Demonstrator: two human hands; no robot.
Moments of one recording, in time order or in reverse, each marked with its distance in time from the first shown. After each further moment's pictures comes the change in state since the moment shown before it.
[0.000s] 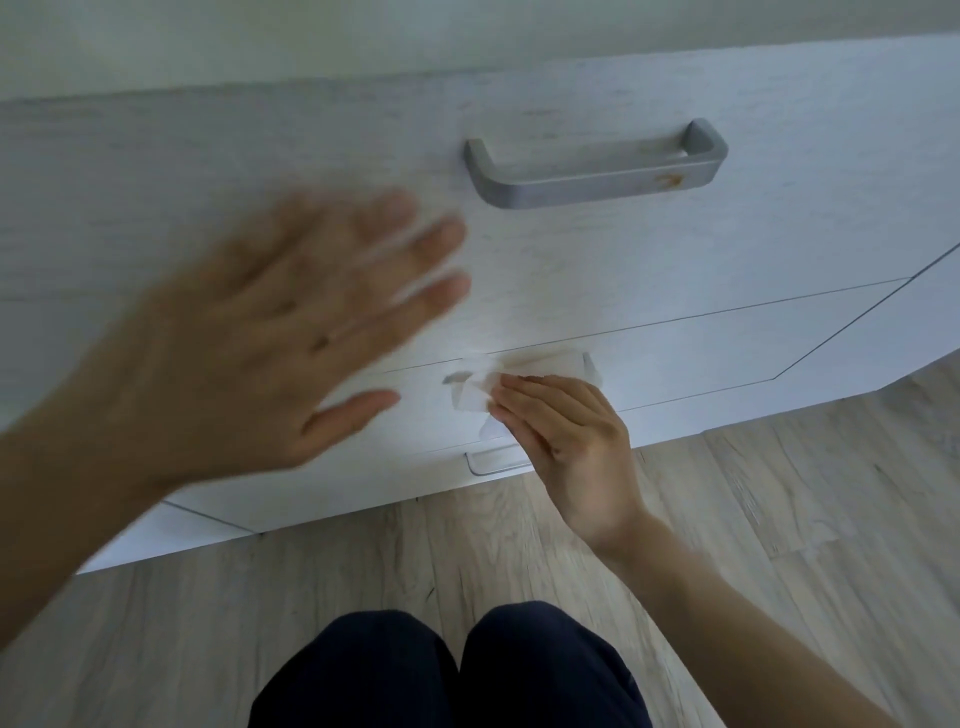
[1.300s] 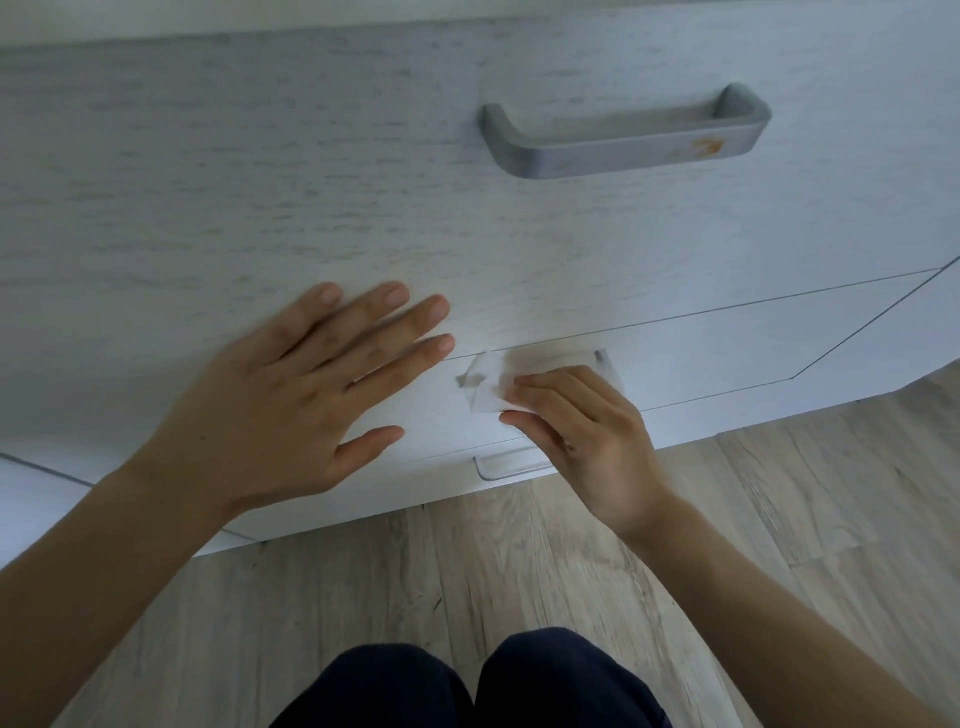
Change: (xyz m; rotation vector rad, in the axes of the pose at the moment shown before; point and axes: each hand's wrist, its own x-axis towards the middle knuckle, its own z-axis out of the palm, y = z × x) left_hand -0.033 -0.004 0.052 0.452 -0.085 0.141; right_hand 0.005 0.019 0.005 0.010 -0.066 -0.141
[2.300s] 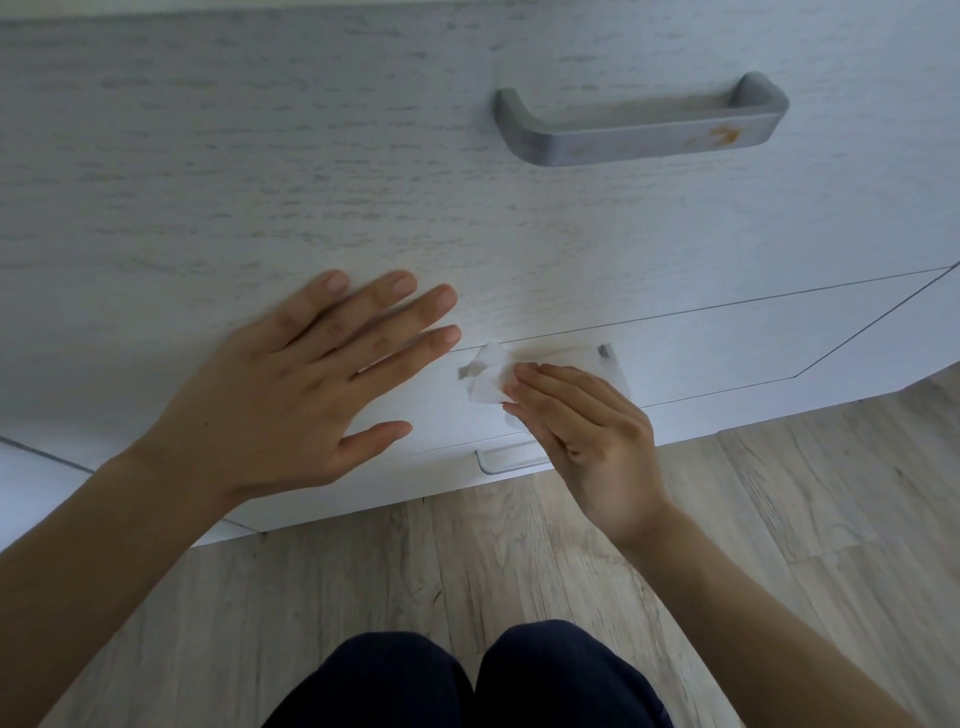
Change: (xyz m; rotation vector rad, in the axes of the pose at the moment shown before) left_hand 0.000 0.001 0.000 -0.022 0.014 0.001; right_hand -0.004 -0.012 0.002 -0.021 0.077 0.007
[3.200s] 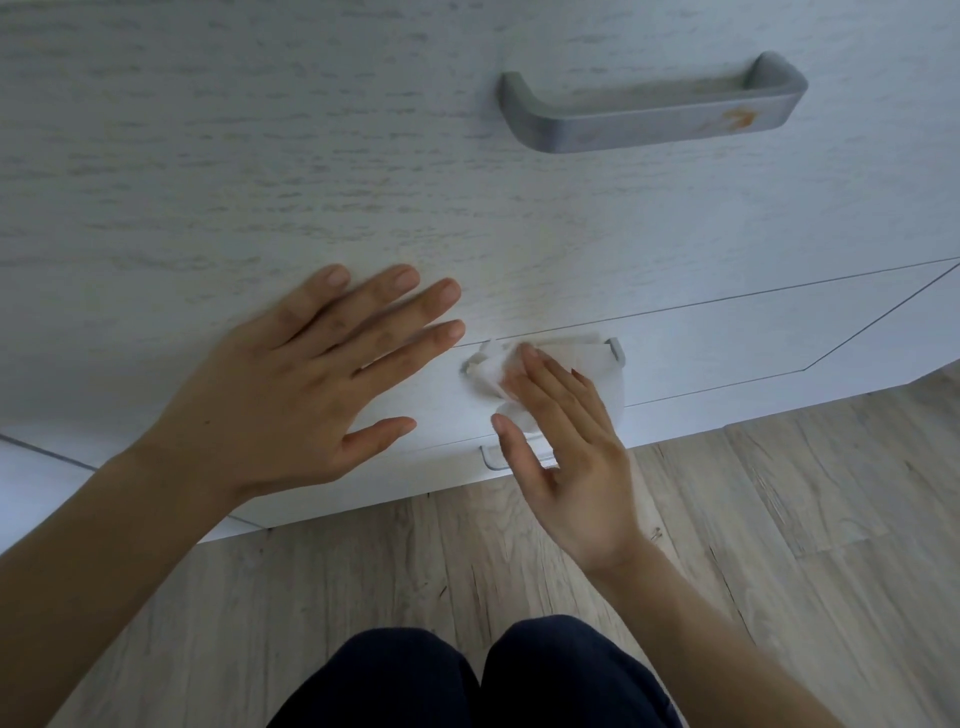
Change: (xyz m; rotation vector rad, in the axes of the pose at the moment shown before) left_hand 0.000 0.000 0.001 0.007 -0.004 0.006; right_hand -0.012 -0.030 0.014 0.058 -0.006 0.296
